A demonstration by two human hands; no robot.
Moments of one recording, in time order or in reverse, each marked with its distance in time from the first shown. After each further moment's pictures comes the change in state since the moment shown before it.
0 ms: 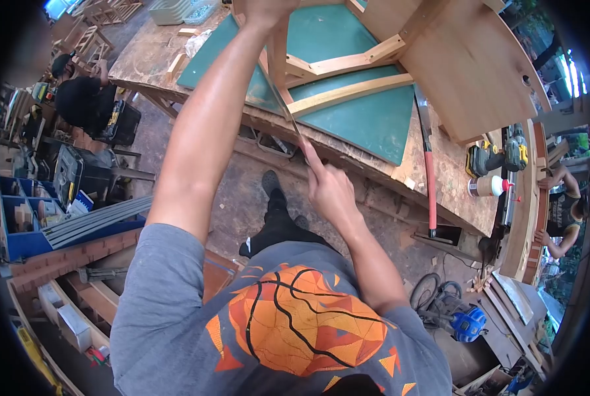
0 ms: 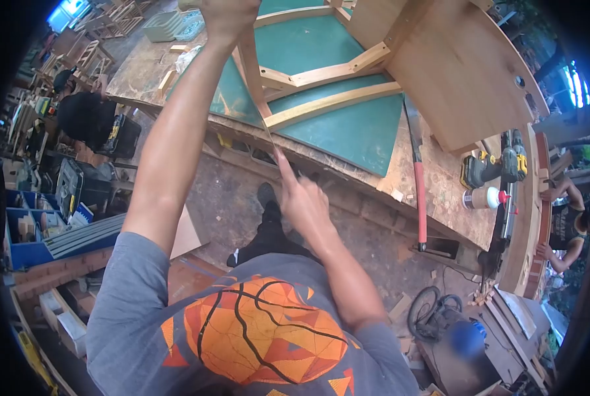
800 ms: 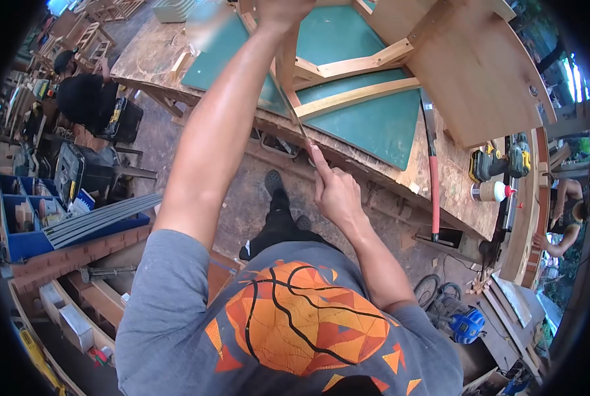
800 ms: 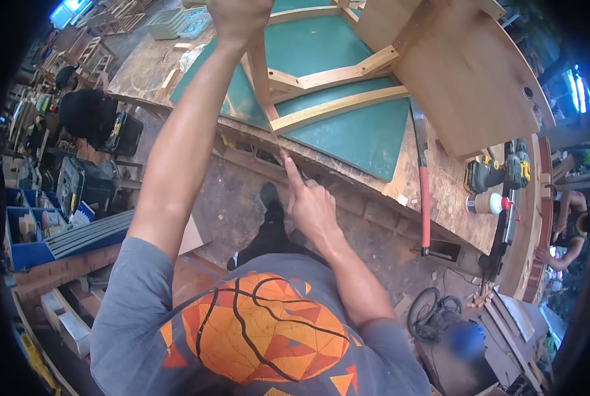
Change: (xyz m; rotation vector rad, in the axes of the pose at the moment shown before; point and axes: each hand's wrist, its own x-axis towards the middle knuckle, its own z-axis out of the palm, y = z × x) left_hand -0.002 -0.001 0.000 0.047 -0.012 -0.147; right_hand 0.005 -0.001 -0.005 -0.032 -0.063 0.020
